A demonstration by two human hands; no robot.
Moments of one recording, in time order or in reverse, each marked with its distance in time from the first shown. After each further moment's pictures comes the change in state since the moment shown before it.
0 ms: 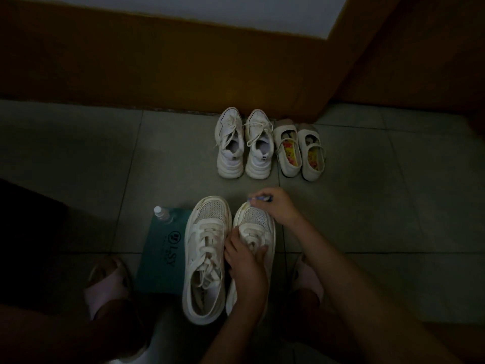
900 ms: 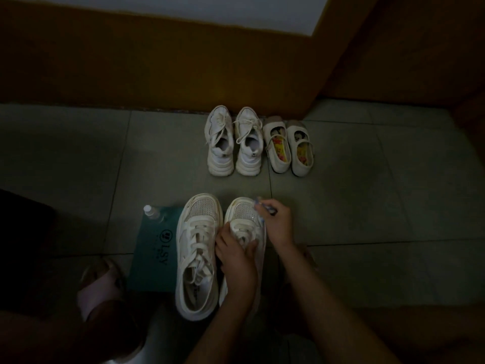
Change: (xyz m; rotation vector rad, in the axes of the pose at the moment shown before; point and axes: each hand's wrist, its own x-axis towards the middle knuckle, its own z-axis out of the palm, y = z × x) left_hand 0.005 -0.011 0.006 0.054 0.046 0.071; right_hand -0.041 0.033 0.021 0.198 0.474 0.060
